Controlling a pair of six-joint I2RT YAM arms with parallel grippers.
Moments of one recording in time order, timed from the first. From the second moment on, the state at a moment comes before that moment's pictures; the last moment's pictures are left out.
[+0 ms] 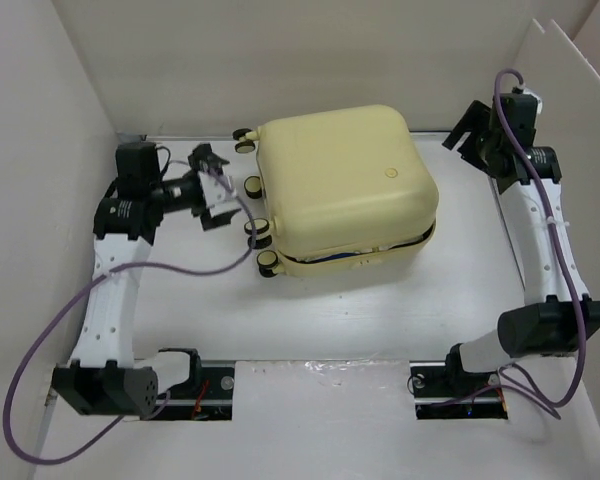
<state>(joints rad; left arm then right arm) -0.04 1.14 1.34 -0.88 0.94 1.27 0.02 1.47 1.74 -0.77 0.20 0.53</state>
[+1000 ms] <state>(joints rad) -0.01 2.18 2.14 -0.75 0.83 1.03 -0.20 1.37 1.03 -0.69 -0.12 0.65</state>
